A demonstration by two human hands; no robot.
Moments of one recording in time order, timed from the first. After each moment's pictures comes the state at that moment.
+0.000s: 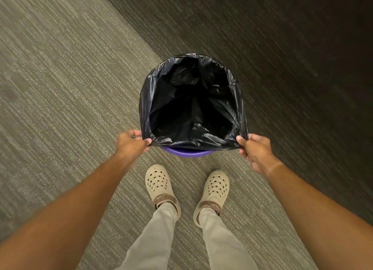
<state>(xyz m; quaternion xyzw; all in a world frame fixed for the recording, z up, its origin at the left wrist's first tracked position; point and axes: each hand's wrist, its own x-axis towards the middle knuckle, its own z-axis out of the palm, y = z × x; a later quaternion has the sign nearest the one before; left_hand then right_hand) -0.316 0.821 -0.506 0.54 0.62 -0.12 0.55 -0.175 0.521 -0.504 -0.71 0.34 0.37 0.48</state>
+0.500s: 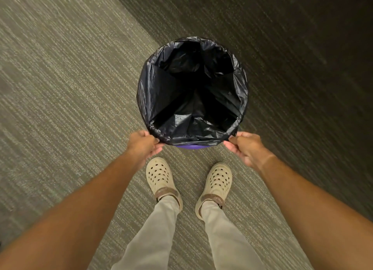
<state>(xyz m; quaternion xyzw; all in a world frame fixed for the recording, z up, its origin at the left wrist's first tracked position) -0.318 0.797 -0.520 0.48 0.64 -0.18 0.57 -0.192 0.543 -0.529 -0.66 0.40 0.42 0.48</state>
